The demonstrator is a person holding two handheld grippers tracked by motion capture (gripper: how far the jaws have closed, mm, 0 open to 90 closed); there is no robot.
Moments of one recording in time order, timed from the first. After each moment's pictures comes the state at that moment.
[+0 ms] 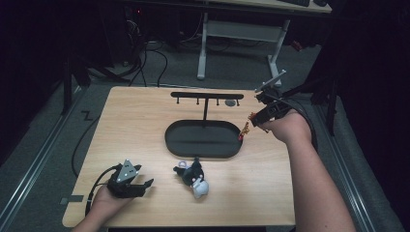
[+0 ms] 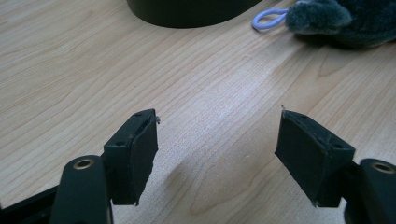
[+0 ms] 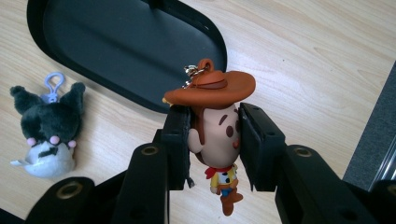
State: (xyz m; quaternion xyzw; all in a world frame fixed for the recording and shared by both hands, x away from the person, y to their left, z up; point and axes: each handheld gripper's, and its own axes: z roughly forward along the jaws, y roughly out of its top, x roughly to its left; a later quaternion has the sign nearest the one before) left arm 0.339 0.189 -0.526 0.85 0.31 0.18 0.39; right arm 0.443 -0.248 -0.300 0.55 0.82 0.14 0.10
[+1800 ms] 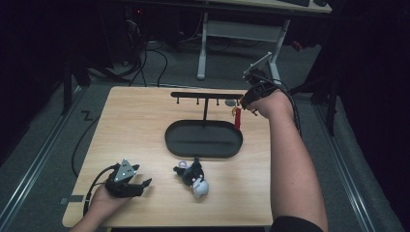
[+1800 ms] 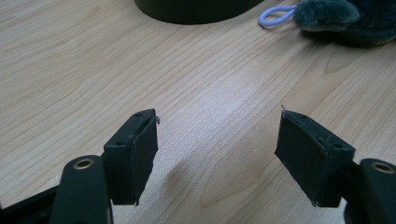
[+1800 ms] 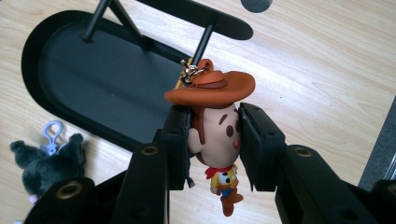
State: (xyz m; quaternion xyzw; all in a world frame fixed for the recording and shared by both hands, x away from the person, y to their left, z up) left arm 0.340 0.195 -0.526 0.85 0.31 0.18 0.39; right arm 0.512 -0.231 -0.299 0.57 0.81 0.13 0.09
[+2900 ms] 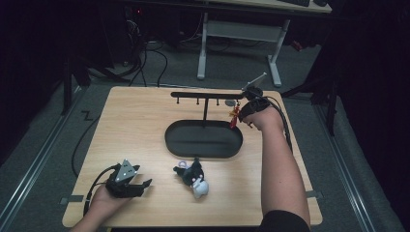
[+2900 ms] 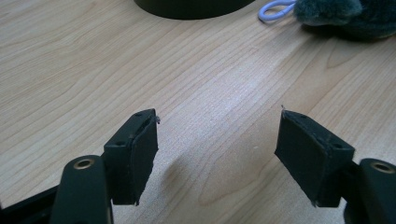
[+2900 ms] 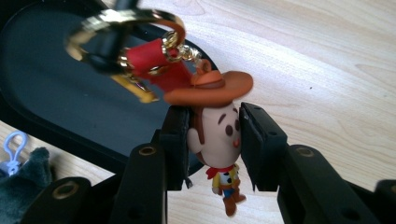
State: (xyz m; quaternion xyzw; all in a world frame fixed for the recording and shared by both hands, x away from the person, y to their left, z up) left arm 0.340 0.194 -0.527 0.85 0.31 0.18 0.38; right arm 0.526 -0.242 -0.377 0.59 0.79 0.13 0.06
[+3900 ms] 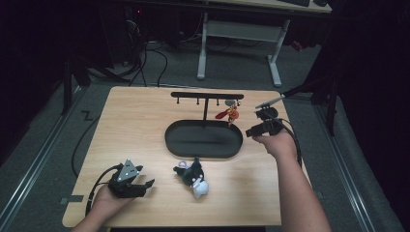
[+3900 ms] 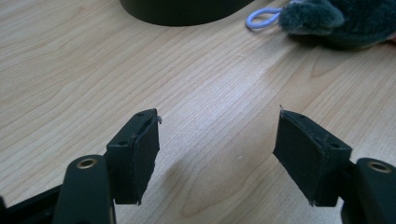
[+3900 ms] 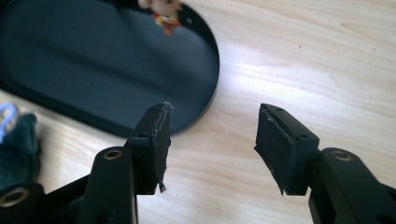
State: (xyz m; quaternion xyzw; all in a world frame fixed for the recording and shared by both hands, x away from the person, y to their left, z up) left arm 0.340 0.186 -0.525 0.85 0.31 0.17 0.39; right arm 0.449 -0.271 -0.394 0.60 0.77 0.19 0.10
